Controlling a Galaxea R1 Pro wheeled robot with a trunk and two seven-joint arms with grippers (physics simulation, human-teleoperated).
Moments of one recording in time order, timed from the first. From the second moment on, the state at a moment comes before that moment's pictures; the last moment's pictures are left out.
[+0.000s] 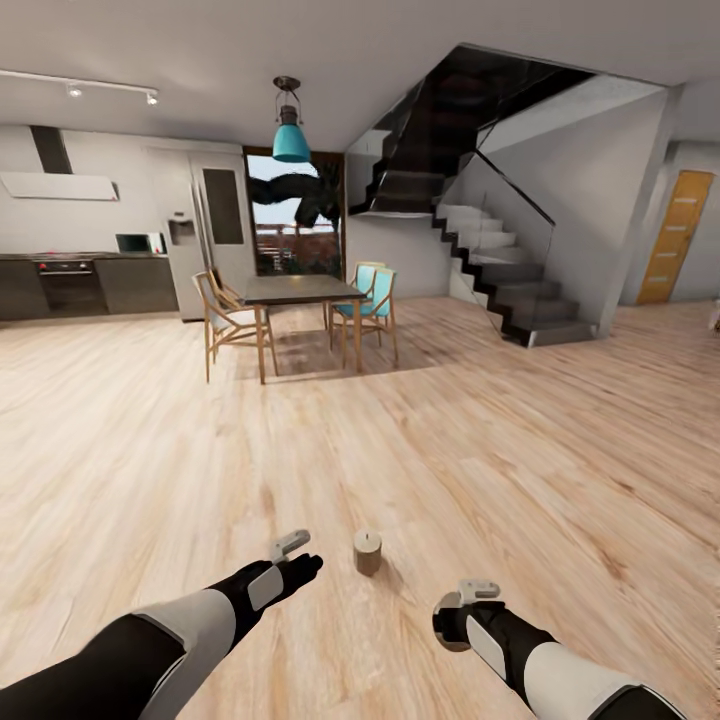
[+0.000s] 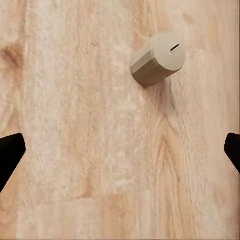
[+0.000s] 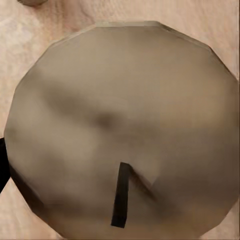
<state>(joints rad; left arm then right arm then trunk) -0.87 -0.14 -0.38 0.04 0.86 0.11 0.02 -0.70 0.03 0.45 -0.15 -0.48 0.26 -0.09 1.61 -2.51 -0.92</state>
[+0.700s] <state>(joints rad) -0.87 -0.14 -0.38 0.04 0.86 0.11 0.02 -0.70 0.03 0.45 -0.15 -0.48 0.25 -0.09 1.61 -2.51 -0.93</state>
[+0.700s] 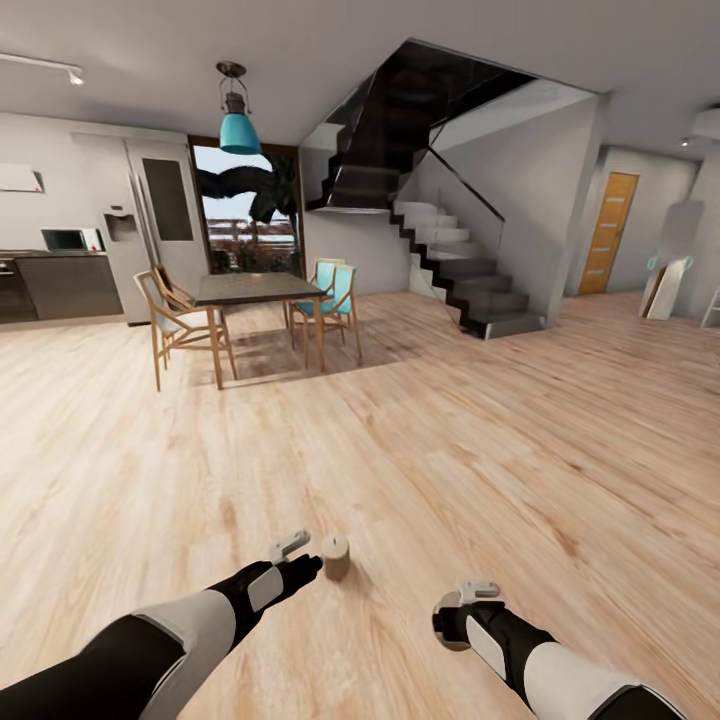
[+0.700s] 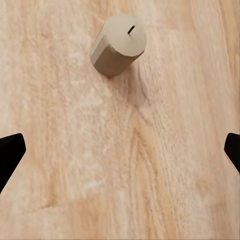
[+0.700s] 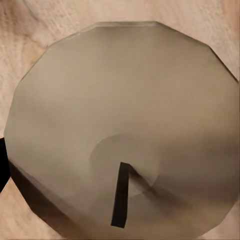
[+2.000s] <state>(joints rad) -0.87 -0.14 -0.38 -0.09 0.45 0.26 0.04 -0.70 -0.02 0.44 -0.54 -0.48 0.53 -0.10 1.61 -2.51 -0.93</state>
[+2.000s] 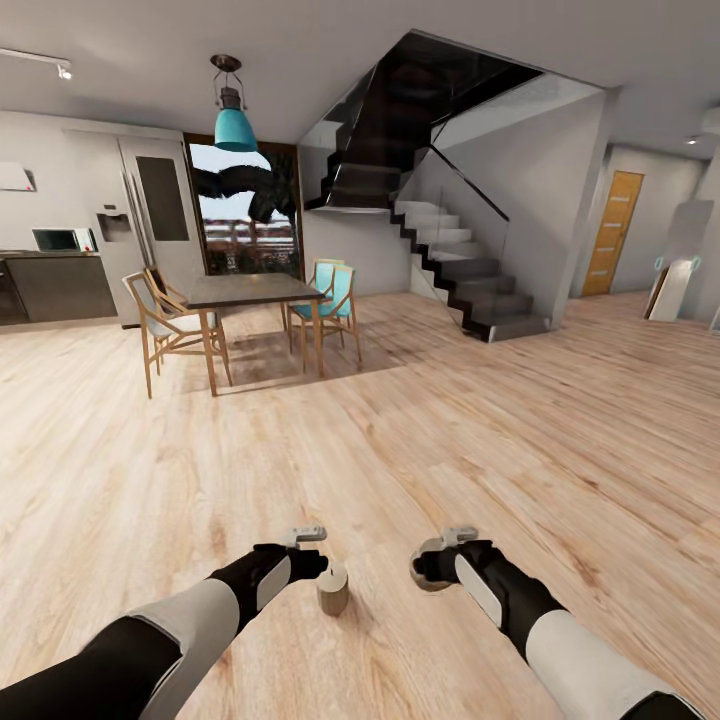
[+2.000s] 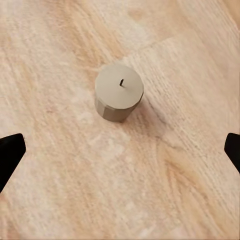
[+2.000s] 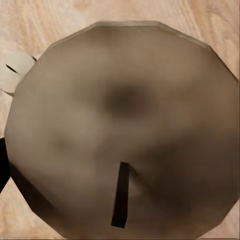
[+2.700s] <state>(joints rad) -0.87 -0.14 -0.39 -0.16 0.29 0.26 -0.10 -0.71 -0.04 0.20 -1.02 -0.47 0.90 -0.10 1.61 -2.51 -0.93</state>
